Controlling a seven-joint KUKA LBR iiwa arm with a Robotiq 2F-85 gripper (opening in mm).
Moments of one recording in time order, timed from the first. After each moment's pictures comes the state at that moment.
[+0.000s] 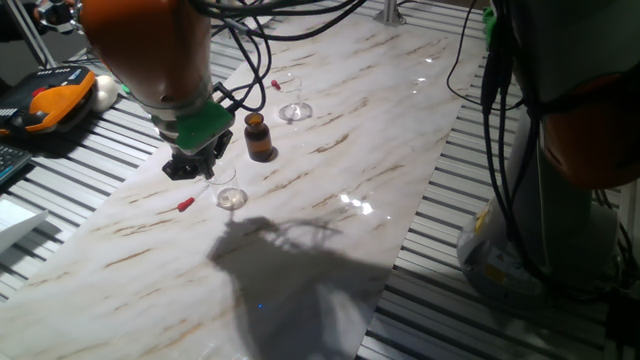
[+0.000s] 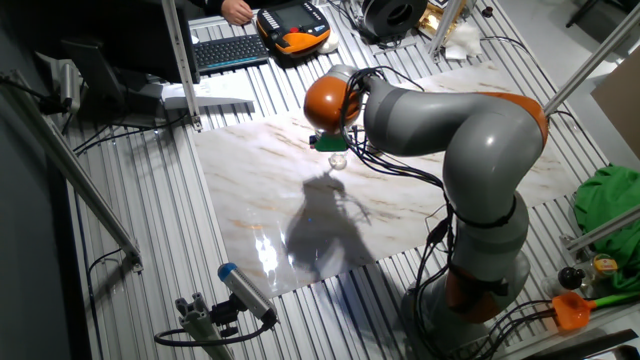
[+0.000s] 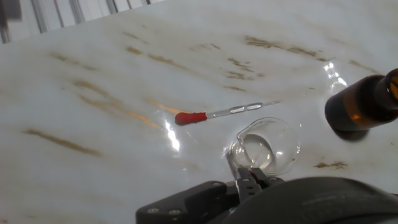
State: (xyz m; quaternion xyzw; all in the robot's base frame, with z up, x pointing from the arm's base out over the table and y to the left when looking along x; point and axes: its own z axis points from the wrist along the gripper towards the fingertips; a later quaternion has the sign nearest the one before) arm 0.539 0.164 0.147 0.14 0.98 -0.09 0.12
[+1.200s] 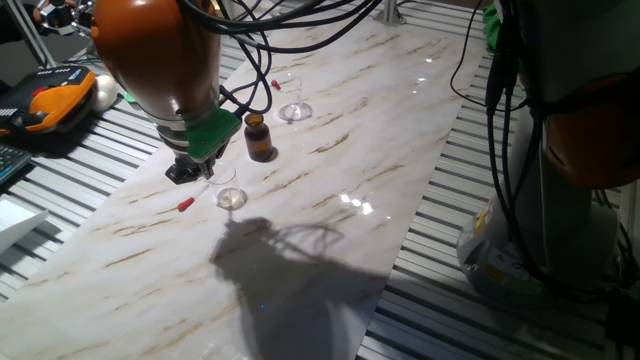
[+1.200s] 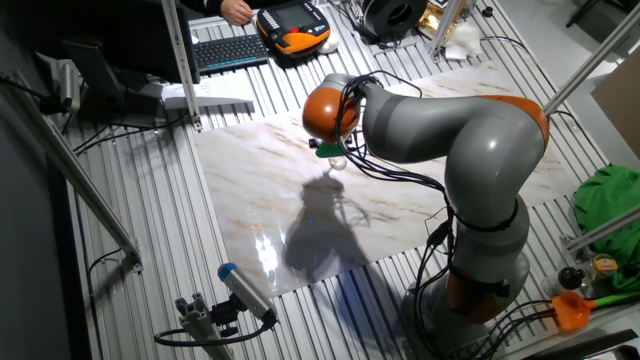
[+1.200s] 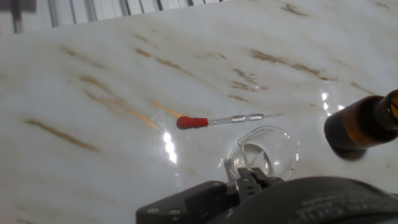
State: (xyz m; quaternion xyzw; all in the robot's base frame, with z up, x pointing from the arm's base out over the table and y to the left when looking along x) arm 0.539 0.163 0.147 0.11 0.98 -0.10 0.15
